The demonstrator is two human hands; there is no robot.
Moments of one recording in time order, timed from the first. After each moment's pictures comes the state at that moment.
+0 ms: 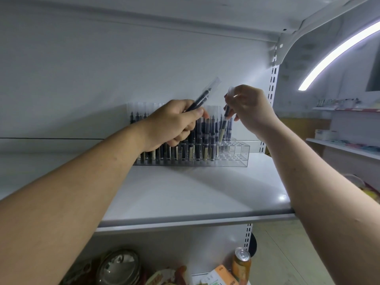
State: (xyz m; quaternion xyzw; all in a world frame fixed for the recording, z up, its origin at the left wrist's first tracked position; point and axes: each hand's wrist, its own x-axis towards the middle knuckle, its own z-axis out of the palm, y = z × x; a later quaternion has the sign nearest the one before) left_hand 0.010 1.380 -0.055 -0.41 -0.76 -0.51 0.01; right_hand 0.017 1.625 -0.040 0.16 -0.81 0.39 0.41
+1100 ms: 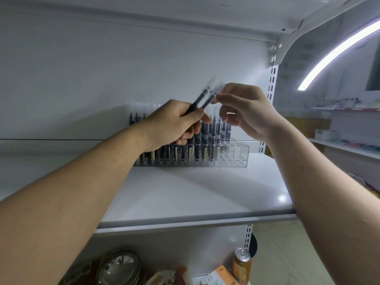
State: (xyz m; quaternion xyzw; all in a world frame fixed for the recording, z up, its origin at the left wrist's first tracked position) left_hand 0.007 1.387 -0.059 -0.42 -0.74 -0.52 0.02; right_hand 0.038 1.613 -0.035 0.28 -0.72 0.60 0.22
